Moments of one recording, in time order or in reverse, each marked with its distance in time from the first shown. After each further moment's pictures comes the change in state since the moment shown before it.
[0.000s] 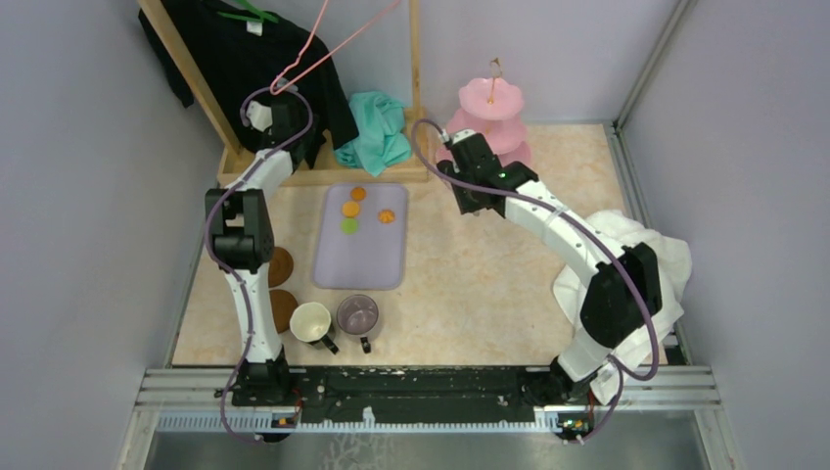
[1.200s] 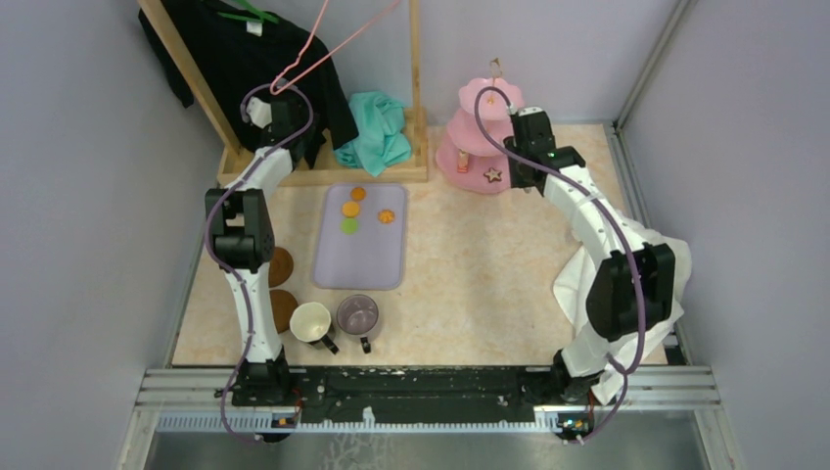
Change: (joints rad) left arm -0.001 0.011 0.035 -0.026 -0.001 0.043; right arm -0.332 -0.016 -0.003 0.054 0.039 -0.039
